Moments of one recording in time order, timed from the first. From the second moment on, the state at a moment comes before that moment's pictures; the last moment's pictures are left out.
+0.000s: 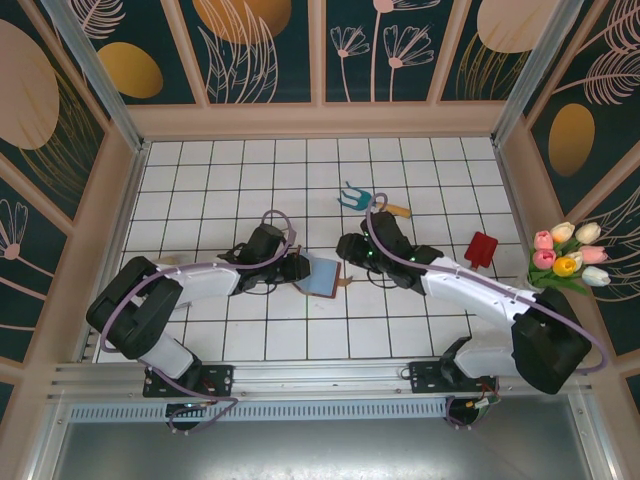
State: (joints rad) left arm -0.65 1.57 0.65 0.10 0.33 -0.77; right arm 0.76 1.29 0.76 -0.18 -0.03 0.93
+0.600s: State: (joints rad) left arm -0.65 1.55 0.56 0.22 0.30 -0.90; right arm 0.82 1.69 0.82 -0.01 -0.22 0.99
